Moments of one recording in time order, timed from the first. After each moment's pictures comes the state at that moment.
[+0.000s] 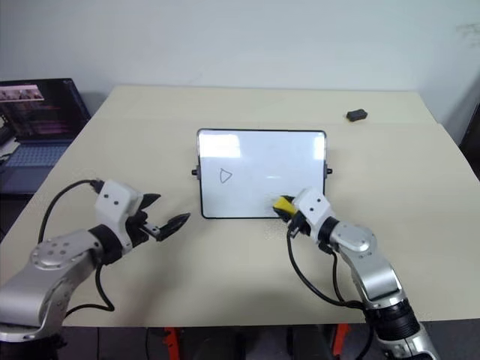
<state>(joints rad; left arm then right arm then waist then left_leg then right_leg) -0.05 0.72 0.22 -0.50 -0.41 0.74 -0.51 -0.28 -0.37 0.19 -0.27 0.10 0.35 0.59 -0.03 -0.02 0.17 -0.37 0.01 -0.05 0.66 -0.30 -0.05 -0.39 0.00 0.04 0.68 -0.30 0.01</state>
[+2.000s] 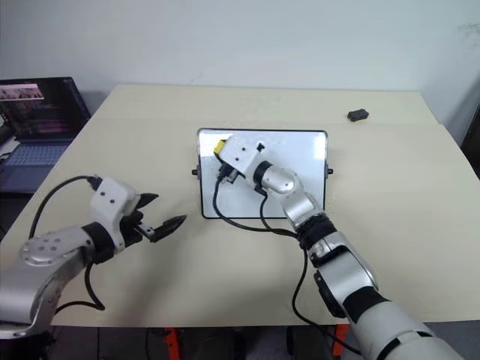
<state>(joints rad) -0.06 0.78 0.23 -0.50 -0.39 0.75 -0.60 -0.98 -0.01 0.30 0.83 -0.17 -0.27 0.39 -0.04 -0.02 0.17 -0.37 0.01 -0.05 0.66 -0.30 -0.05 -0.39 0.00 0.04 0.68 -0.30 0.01</state>
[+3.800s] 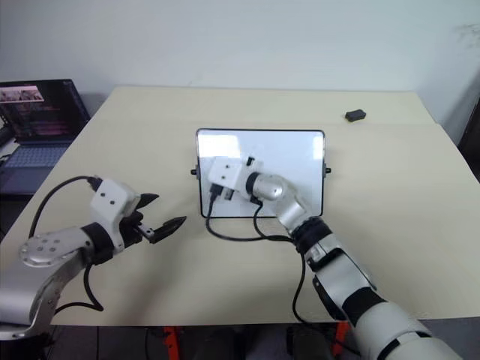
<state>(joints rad) -0.05 0.78 0.23 -0.50 -0.39 0.74 -0.60 -1.01 -0.03 0.36 0.76 -0.29 -0.15 0.37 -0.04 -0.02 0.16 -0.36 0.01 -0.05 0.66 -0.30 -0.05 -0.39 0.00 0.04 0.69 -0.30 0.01</state>
